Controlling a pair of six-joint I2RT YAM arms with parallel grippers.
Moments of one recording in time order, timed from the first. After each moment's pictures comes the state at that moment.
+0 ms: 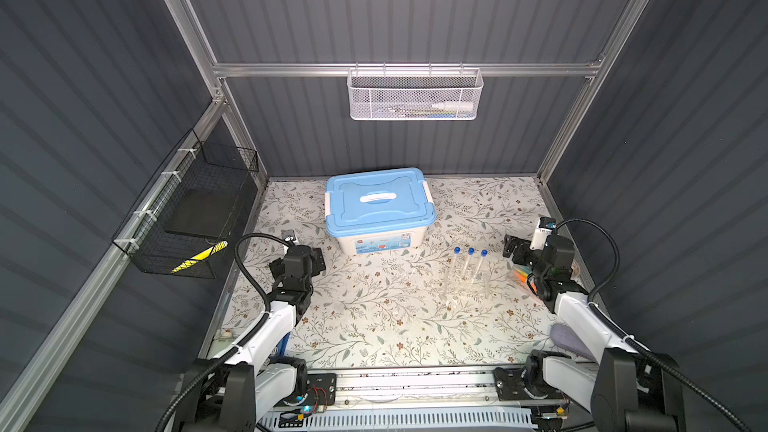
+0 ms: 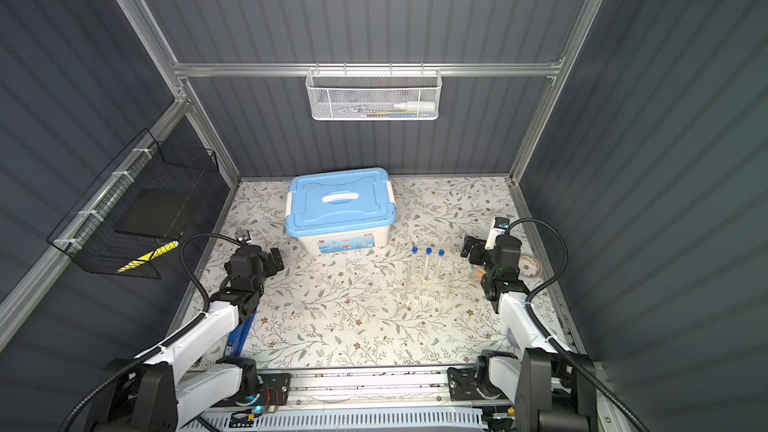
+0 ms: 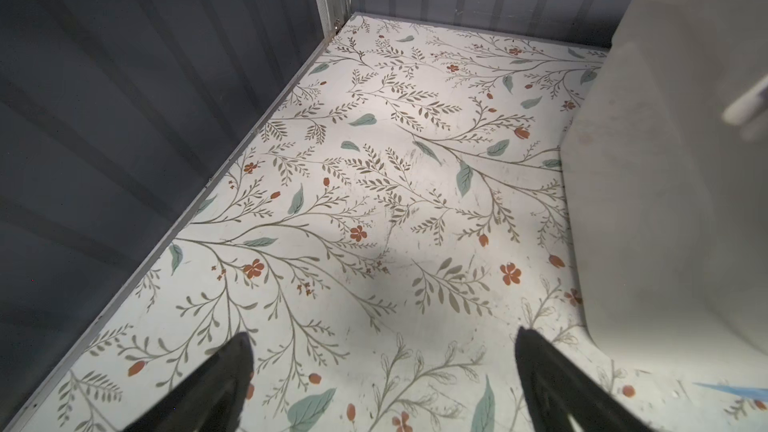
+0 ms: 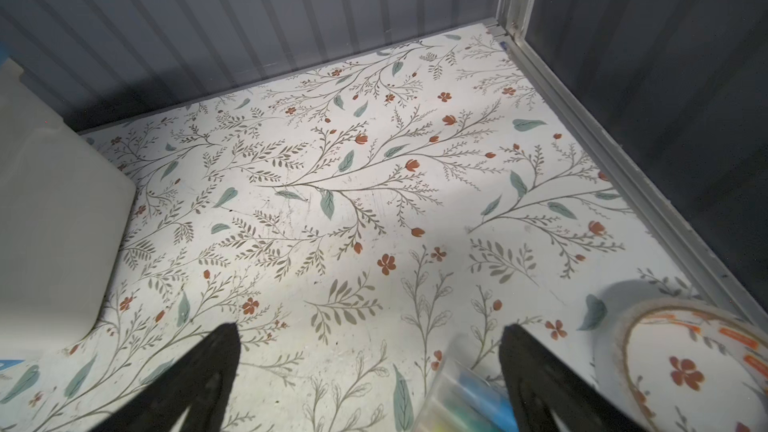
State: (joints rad) left arm -0.17 1.11 0.42 0.15 -0.44 -0.20; right arm -0.11 1.12 0.44 0.24 -0.07 0.15
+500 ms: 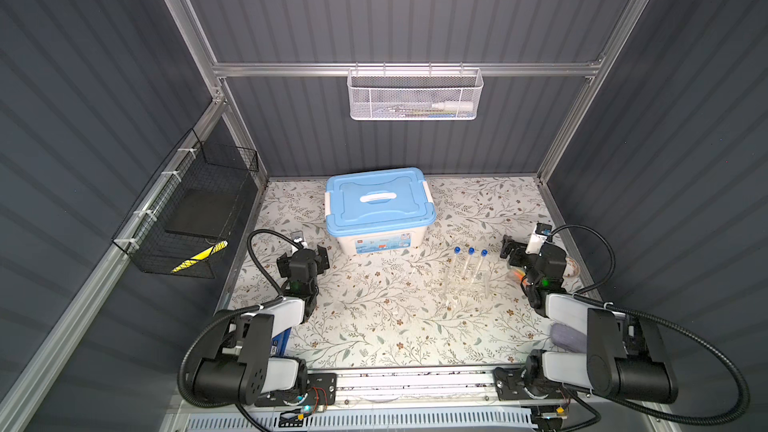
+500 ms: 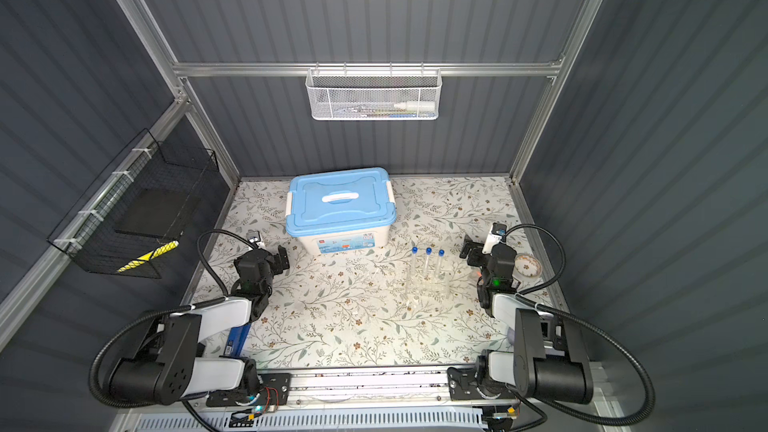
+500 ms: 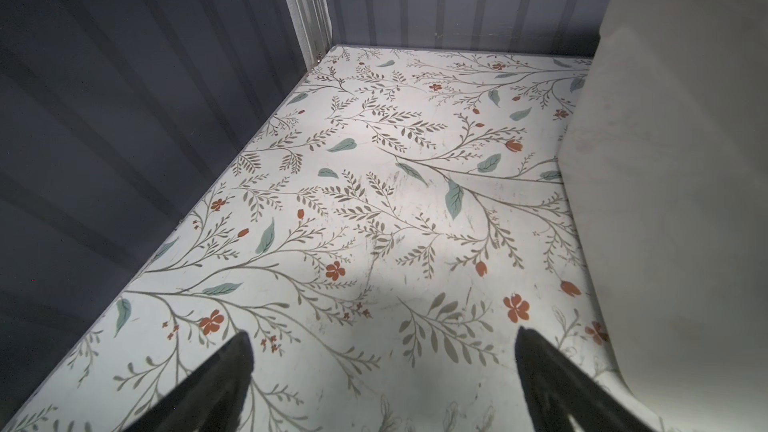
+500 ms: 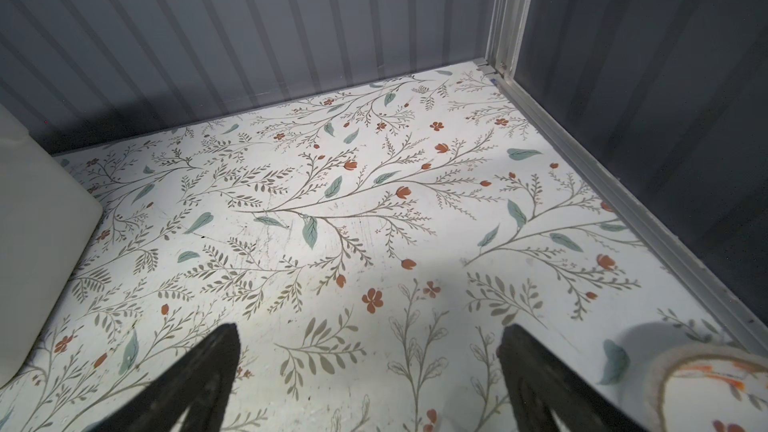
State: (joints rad) left arm -0.17 1.38 0.34 0.61 -0.43 -0.09; right arm -0.11 1.32 0.31 0.70 -0.04 0.12
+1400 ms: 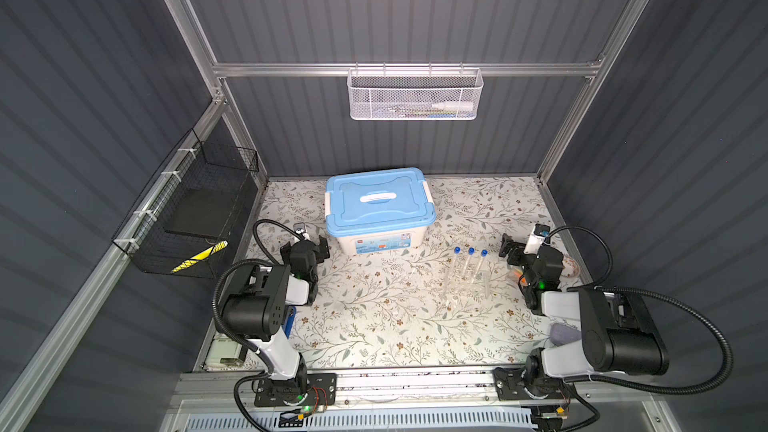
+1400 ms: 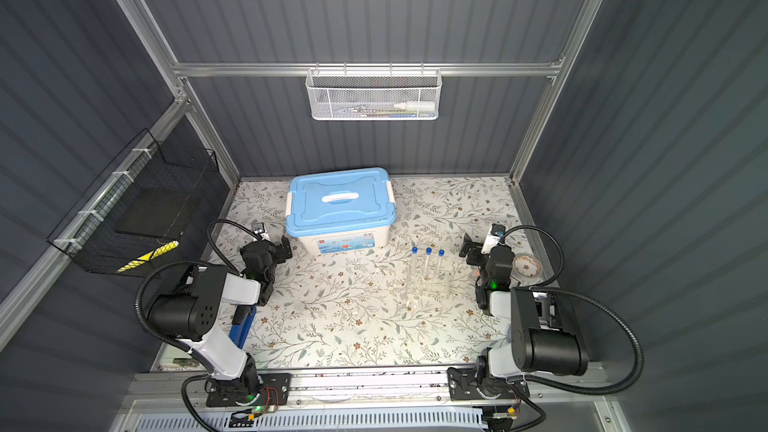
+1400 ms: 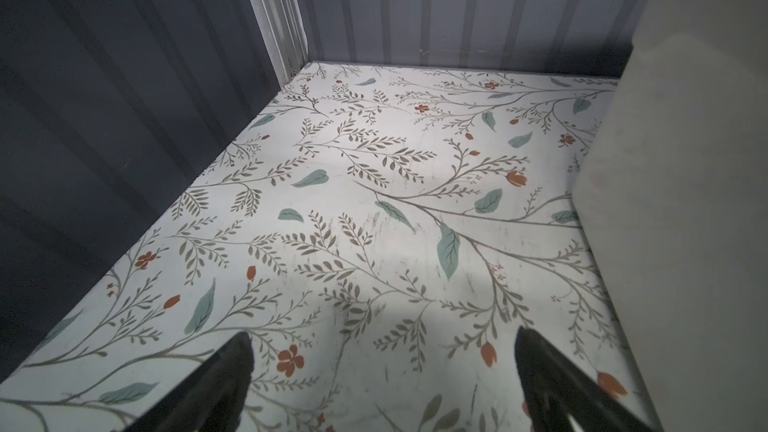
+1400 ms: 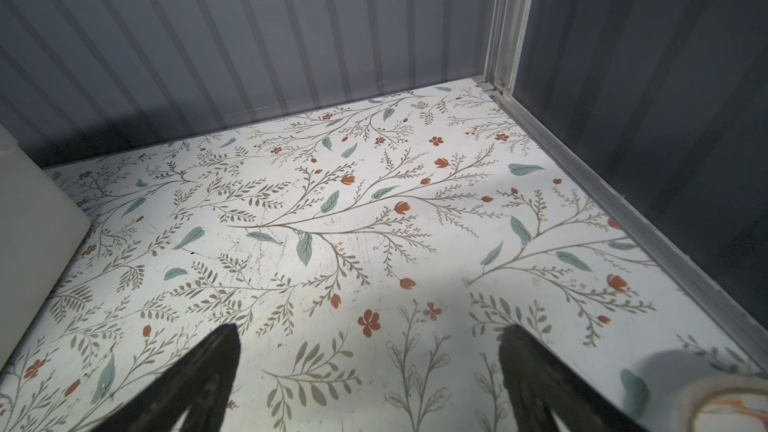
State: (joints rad) left arm -0.09 1.71 0.45 0.89 -0.32 -0.05; right arm -0.11 1.45 0.30 0.89 -0.04 0.11
